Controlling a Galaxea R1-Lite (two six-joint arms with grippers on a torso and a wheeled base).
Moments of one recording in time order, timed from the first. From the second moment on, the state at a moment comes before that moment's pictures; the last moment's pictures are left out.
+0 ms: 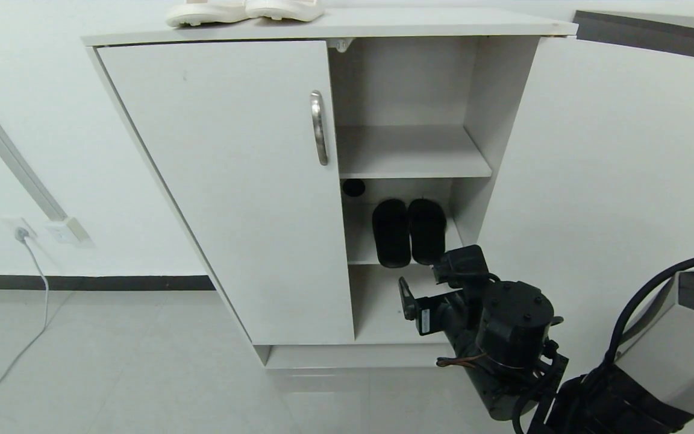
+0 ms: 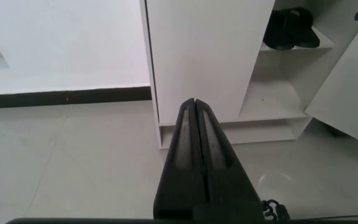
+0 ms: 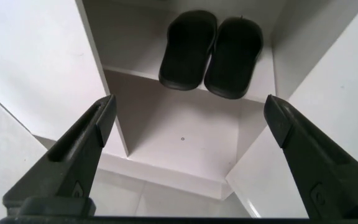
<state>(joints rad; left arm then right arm) 0.00 0.00 0.00 0.00 -0.02 0.02 0.85 2.06 -0.69 -1.38 -0.62 -0.06</state>
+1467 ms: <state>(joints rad) 0.00 0.00 0.00 0.00 -0.02 0.02 0.83 2.05 -0.66 -1.39 -0.58 -0.07</state>
